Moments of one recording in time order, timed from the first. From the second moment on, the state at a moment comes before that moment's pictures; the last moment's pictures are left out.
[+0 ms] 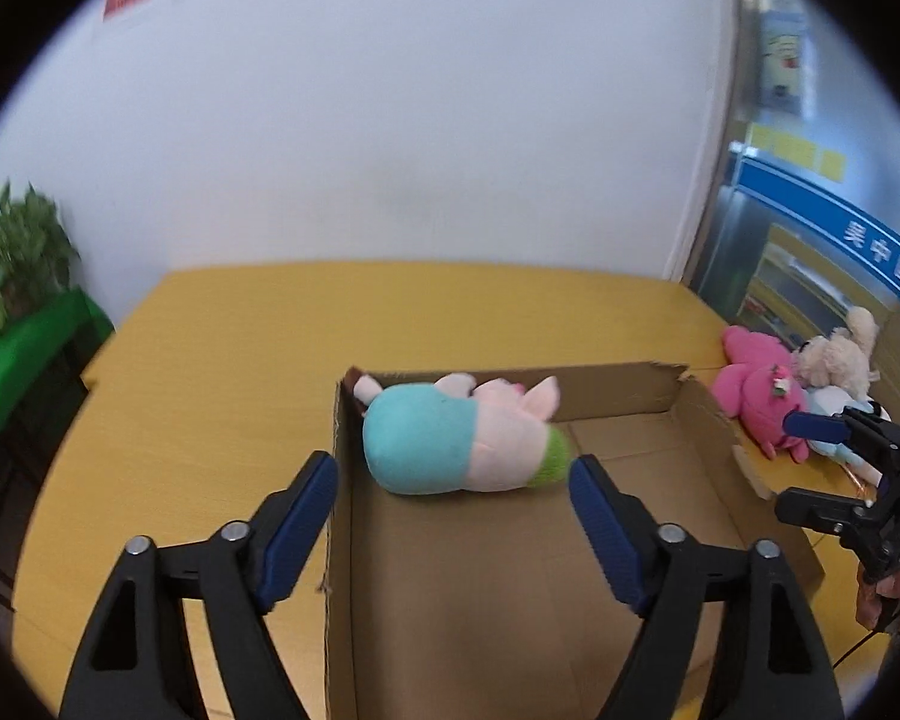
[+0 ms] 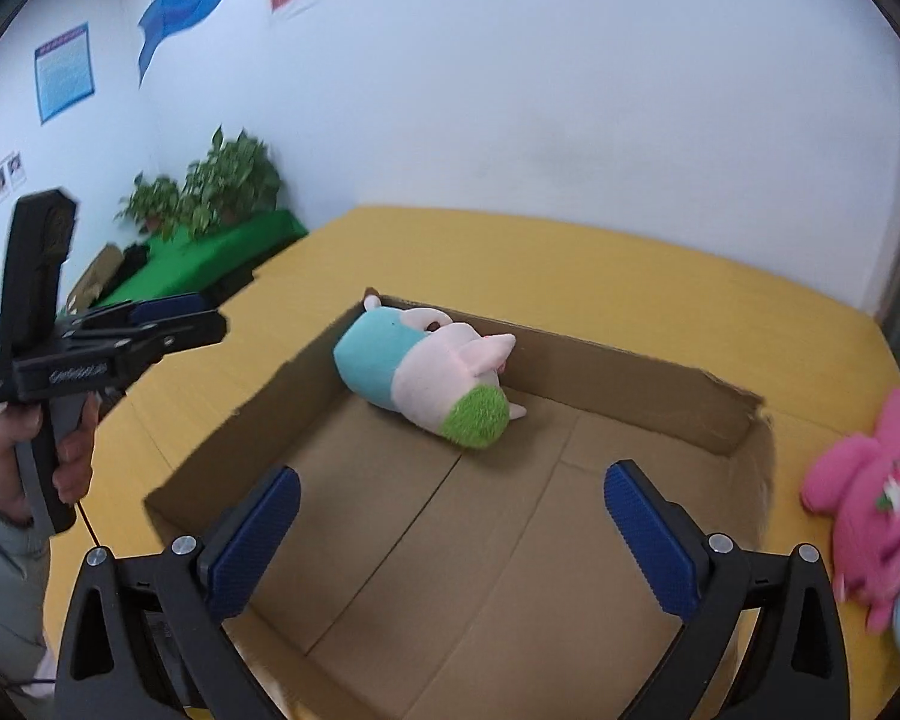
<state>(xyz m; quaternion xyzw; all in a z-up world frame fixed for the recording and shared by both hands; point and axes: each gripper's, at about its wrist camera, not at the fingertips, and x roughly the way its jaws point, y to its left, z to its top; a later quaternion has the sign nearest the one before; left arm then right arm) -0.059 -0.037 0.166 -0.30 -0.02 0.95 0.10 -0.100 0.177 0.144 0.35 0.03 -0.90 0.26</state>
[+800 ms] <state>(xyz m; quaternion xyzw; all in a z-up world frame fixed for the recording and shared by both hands) 0.122 0.046 0.150 -0.27 -0.01 0.95 0.14 0.111 0.216 0.140 0.32 0.03 -0.93 0.19</state>
